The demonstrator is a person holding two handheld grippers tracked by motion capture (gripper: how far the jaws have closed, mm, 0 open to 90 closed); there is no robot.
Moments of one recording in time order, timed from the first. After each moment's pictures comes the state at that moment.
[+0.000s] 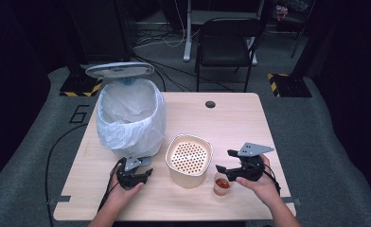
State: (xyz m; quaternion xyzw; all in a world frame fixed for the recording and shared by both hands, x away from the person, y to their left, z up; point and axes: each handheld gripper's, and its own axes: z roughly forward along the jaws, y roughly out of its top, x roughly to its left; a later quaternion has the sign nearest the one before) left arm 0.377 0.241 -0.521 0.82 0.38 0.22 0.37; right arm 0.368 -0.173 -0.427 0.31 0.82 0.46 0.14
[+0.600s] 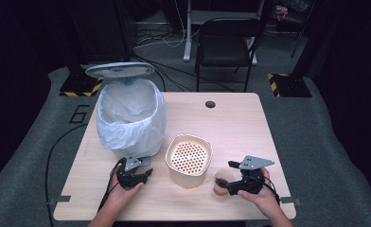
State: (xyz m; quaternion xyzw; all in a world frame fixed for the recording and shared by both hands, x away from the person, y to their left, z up) left arm 0.376 0.240 -0.521 0.82 0.38 0.22 0.37; right arm 0.347 -0.179 -0.461 0.31 0.81 0.48 0.12
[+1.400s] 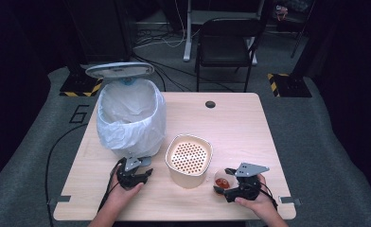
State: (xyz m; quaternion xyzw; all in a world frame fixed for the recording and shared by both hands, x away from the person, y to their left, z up) left arm 0.376 0.240 -0.521 0.82 0.38 0.22 0.37; right arm 0.337 -0.172 -0.480 0.29 0.83 0.46 0.10
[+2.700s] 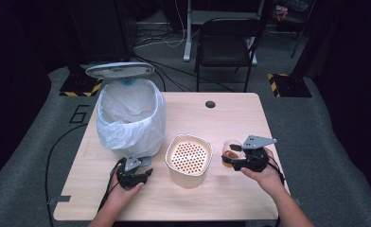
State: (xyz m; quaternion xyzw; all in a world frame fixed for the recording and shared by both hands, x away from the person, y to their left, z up) left arm 0.376 0.240 -0.521 0.82 0.37 0.22 0.37; right arm 0.395 -0.190 -0.424 0.29 0.83 0.45 0.16
